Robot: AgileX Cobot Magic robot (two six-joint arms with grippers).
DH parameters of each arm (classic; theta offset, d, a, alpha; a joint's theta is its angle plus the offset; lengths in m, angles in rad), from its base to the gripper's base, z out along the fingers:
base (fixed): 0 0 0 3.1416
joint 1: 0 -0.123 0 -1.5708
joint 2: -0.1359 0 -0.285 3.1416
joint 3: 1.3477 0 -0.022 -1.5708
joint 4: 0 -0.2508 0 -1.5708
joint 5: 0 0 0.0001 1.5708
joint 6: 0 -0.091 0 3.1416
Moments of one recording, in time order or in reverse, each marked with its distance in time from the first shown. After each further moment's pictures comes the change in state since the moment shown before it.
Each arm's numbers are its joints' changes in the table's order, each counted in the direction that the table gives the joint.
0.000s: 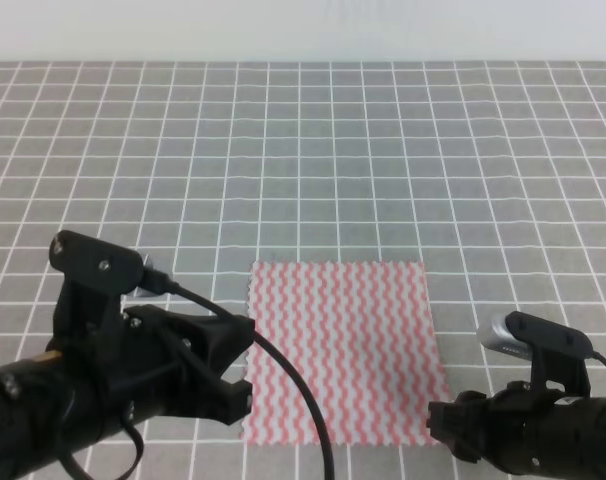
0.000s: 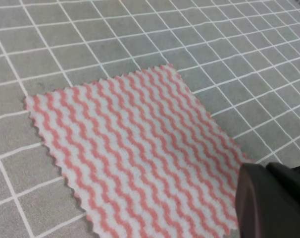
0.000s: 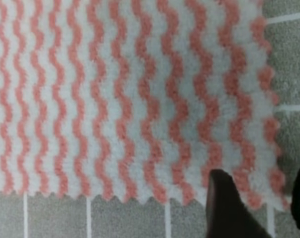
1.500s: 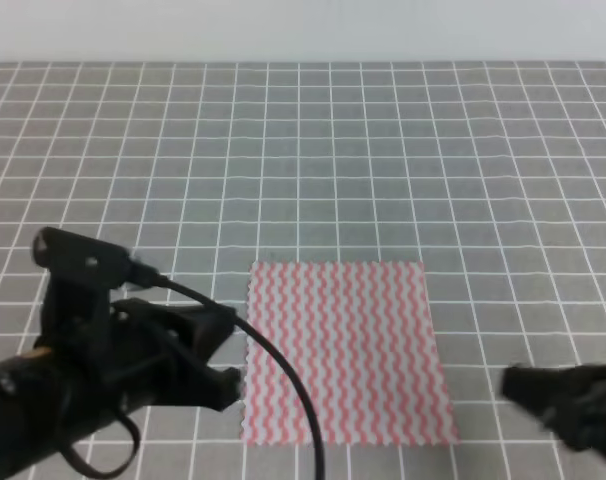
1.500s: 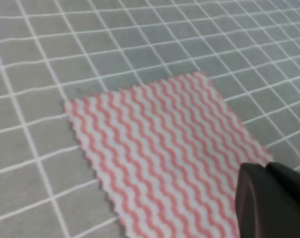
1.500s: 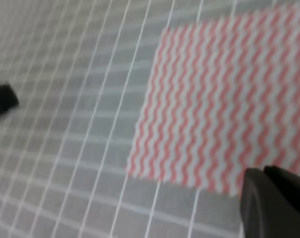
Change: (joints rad) left arm -0.068 0.029 0.013 -0.006 0.038 -0.002; right arm 0.248 0.563 0.060 0.190 -0.306 0.021
